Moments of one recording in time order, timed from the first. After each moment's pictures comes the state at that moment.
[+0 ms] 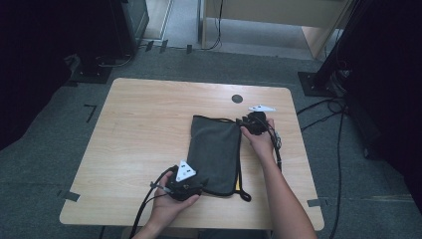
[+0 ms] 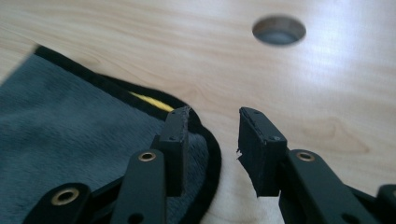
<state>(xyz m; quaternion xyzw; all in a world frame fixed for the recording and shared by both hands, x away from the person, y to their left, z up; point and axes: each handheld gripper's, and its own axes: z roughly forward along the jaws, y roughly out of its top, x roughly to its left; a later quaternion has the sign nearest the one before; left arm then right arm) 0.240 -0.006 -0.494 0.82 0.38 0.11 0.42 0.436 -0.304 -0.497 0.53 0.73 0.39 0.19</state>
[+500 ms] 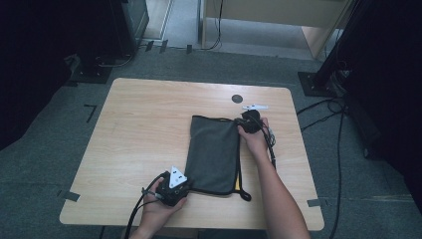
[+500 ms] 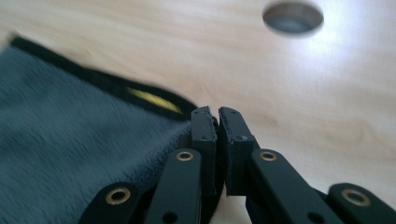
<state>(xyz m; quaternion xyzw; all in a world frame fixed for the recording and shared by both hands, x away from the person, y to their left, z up) 0.230 0.011 -0.511 0.84 0.37 0.14 0.38 0.448 -0.289 -0.504 0.54 0.73 0.37 0.18</state>
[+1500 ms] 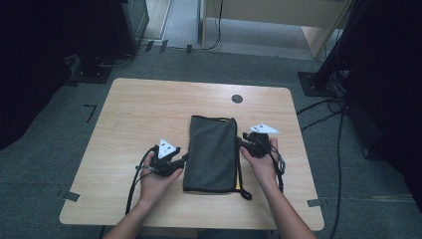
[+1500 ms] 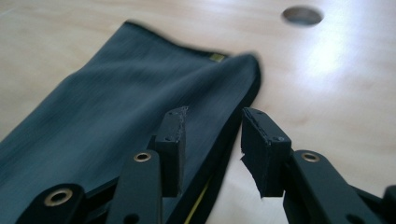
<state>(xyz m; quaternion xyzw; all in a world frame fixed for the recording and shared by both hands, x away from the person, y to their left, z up) 0.312 0.031 -0.494 0.78 0.43 0.18 0.43 0.338 -0.287 -0.474 0.52 0.72 0.41 0.20</state>
